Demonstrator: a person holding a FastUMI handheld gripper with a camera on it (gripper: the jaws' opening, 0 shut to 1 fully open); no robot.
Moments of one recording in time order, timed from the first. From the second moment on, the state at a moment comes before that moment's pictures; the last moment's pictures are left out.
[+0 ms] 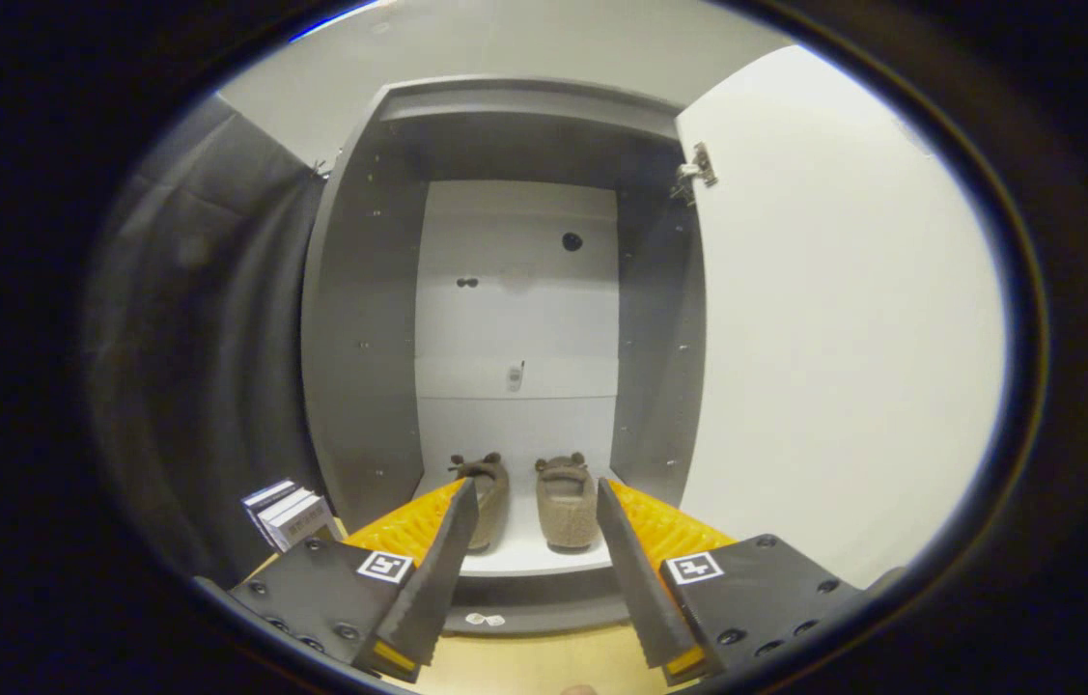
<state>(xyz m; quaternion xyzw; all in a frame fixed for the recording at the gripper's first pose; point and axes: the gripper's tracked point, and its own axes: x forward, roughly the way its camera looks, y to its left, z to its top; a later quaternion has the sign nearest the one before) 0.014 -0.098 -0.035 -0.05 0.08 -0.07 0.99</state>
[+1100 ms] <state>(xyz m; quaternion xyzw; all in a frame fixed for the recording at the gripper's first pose) -0.196 -0.265 0.080 -0.06 -0.02 -0.12 0.99</state>
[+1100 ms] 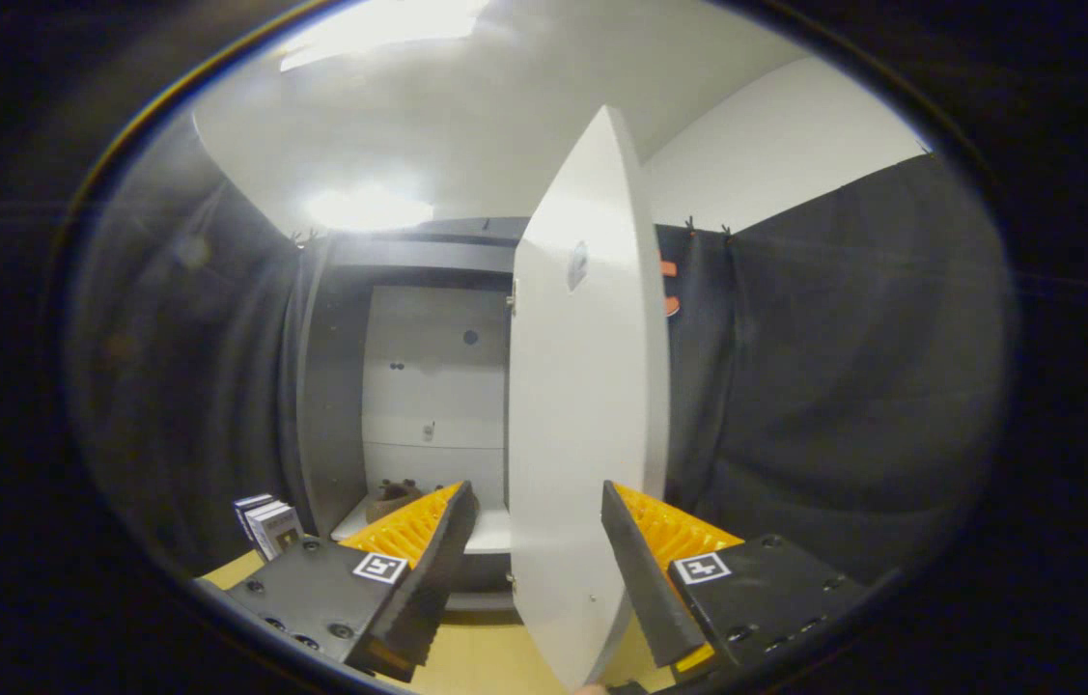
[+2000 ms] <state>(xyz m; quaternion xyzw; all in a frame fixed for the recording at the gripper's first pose) -0.196 -0.374 0.040 -0.01 0.04 -0.17 0.98</state>
